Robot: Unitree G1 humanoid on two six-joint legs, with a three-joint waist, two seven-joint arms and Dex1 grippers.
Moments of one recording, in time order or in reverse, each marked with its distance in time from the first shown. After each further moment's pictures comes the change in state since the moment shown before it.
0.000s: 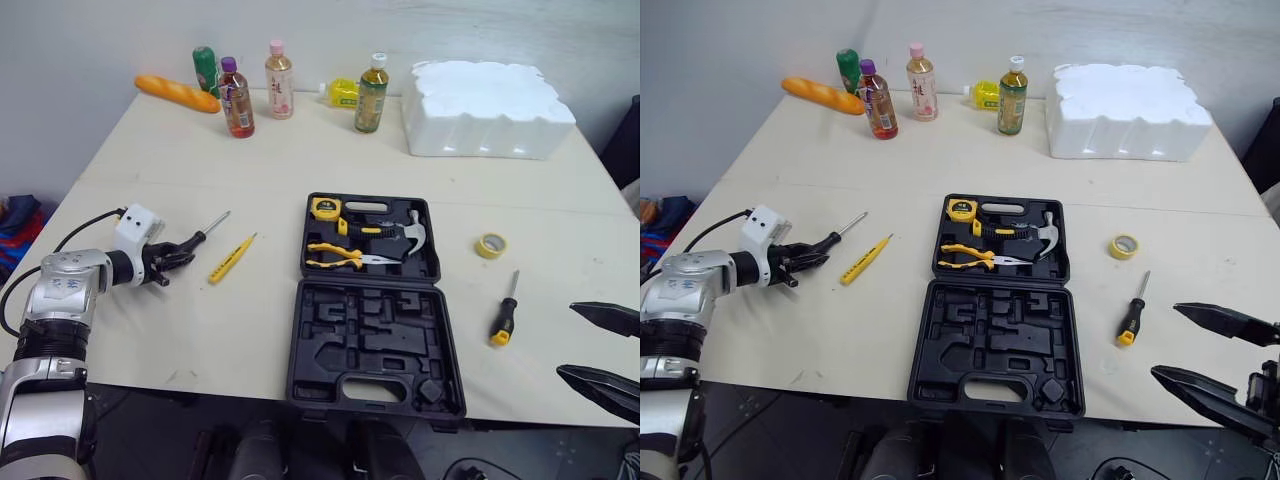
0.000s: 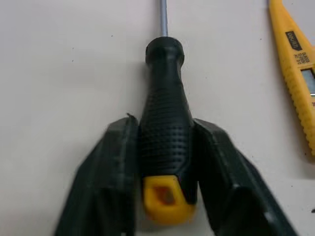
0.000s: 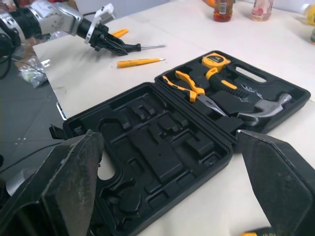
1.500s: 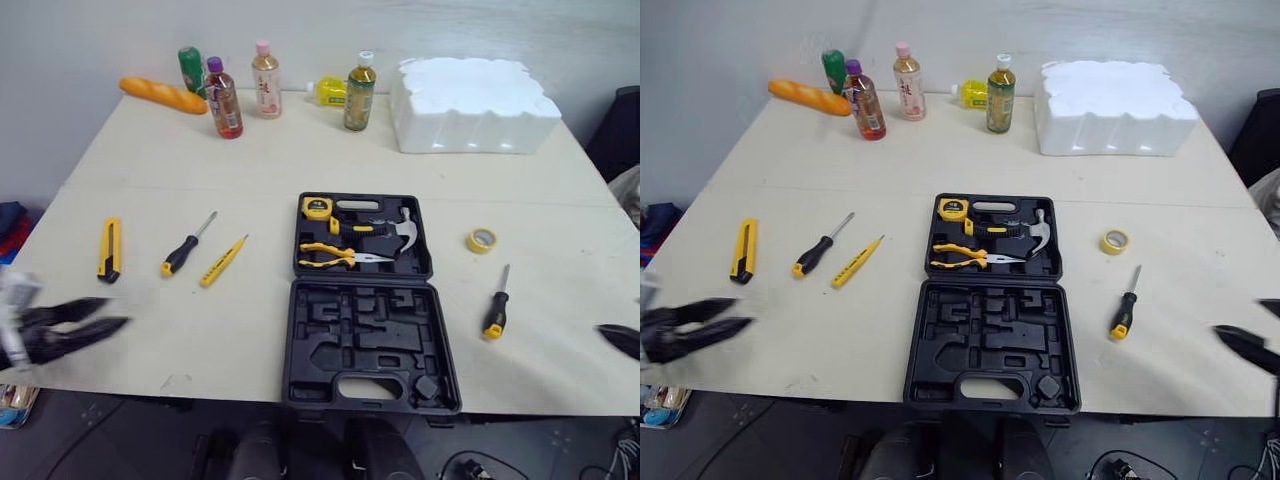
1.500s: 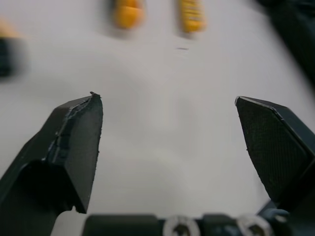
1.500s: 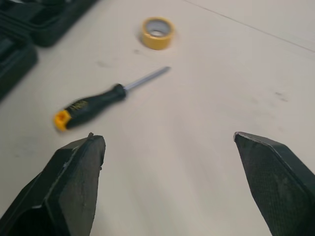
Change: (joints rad) left arm 0.637 0.257 0.589 -0.183 -0.320 0.111 -0.381; right arm -0.135 -0.160 0.044 0.486 -0.535 -0.039 -0.121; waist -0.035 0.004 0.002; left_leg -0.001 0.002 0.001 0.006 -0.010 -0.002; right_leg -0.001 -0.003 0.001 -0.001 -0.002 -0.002
